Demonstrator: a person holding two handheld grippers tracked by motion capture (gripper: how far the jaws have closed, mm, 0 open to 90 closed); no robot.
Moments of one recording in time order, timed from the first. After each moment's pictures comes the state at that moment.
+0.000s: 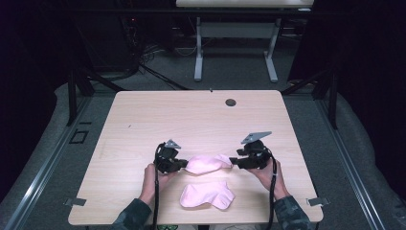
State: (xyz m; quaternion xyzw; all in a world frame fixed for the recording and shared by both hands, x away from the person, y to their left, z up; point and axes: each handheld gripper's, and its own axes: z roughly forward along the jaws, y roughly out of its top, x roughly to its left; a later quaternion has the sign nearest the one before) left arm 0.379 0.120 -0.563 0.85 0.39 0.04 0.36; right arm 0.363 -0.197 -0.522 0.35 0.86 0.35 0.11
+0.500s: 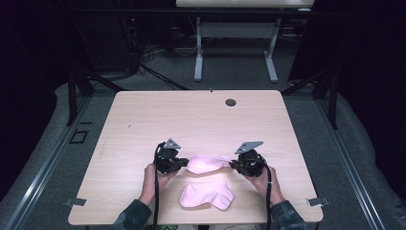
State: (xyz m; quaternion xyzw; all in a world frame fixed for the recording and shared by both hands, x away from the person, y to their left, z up) left arm 0.369 0.116 -0.549 0.84 0.37 0.06 0.39; right arm 0.349 -0.188 -0.535 0.35 0.87 0.33 0.12
